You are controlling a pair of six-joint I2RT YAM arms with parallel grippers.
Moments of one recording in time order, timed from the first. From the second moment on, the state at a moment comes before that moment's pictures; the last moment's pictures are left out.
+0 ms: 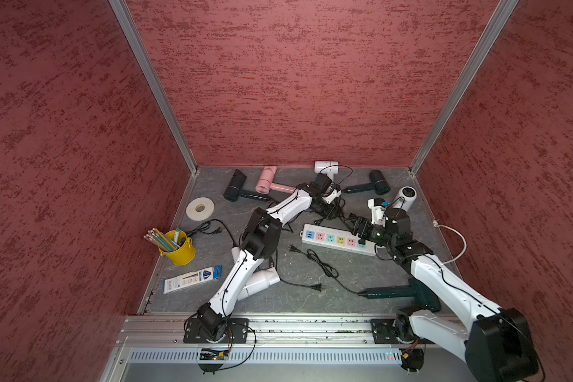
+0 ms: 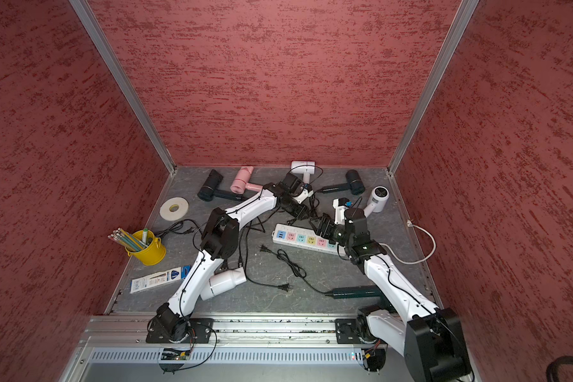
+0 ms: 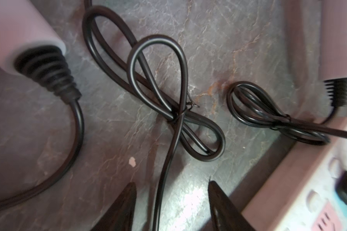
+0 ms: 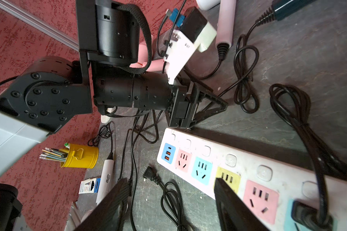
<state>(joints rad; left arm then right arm) -0.68 2.56 2.29 -0.78 0.28 0.04 0.25 1.08 0.62 -0.04 -0.41 0.64</state>
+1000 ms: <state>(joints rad) -0.71 2.65 2.42 -0.82 0.17 0.08 0.27 1.08 0.59 -0.03 -0.42 0.67</state>
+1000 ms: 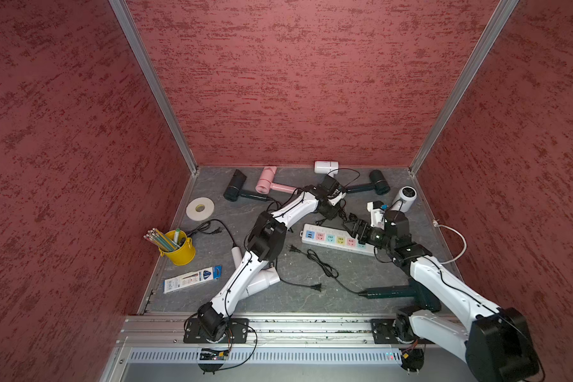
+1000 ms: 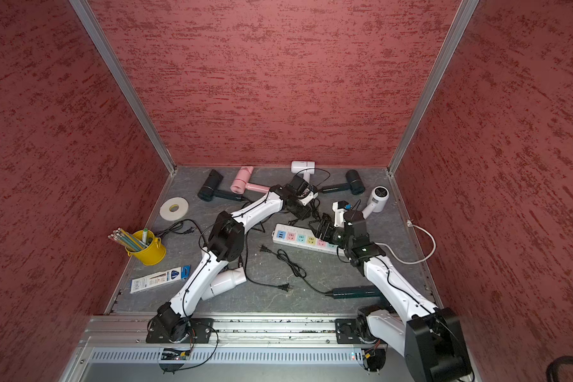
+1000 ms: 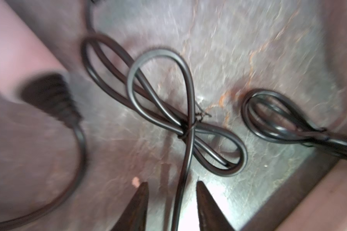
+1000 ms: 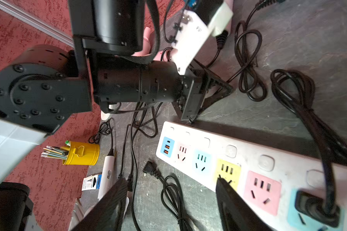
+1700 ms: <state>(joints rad) -0.65 2.58 2.37 -0.72 0.48 -0.11 0.31 1.20 0.60 0.01 -0.42 0.69</state>
